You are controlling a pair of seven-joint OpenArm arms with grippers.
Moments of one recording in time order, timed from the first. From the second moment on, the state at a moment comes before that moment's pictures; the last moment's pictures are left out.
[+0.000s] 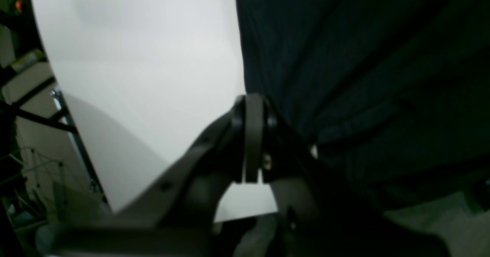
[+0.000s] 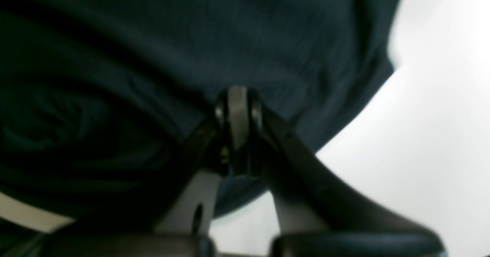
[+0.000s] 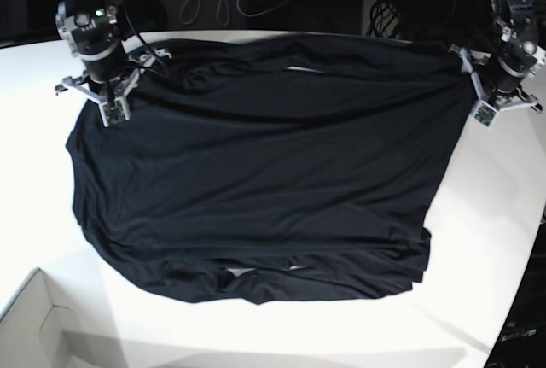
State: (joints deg) left arm 22.0 -20.4 -25.4 100.3 7.8 -40.0 31.0; right arm -26.2 -0.6 17.0 113.6 -12.5 26.0 -34.9
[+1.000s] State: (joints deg) left arm -6.5 -12.0 -22.4 70.0 16.8 -39.0 25.6; right arm -26.3 0.4 16.6 113.9 -12.5 26.0 -35.5
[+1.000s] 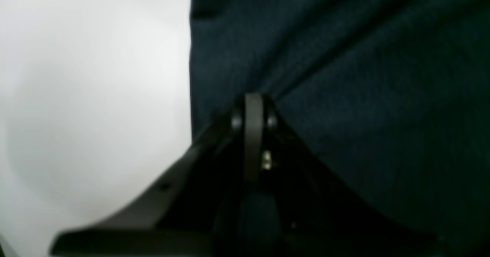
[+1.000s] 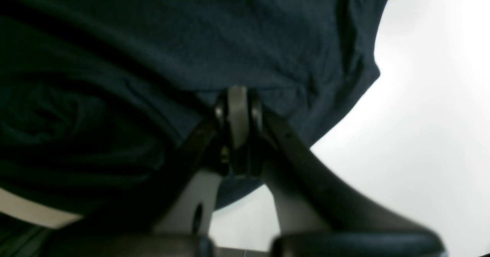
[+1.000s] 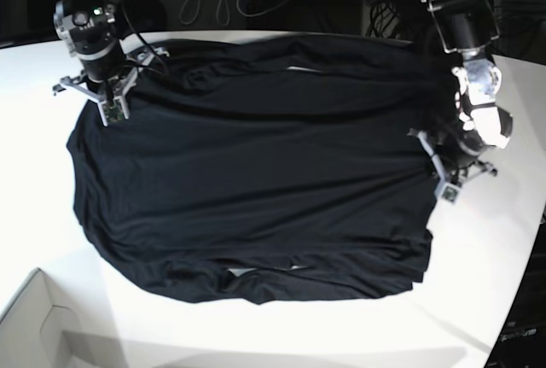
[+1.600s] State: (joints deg) left arm -3.7 -12.0 -26.5 74.5 18.7 -39.2 29.3; right arm -23.1 0.2 16.2 113.1 -12.5 26.0 -35.8
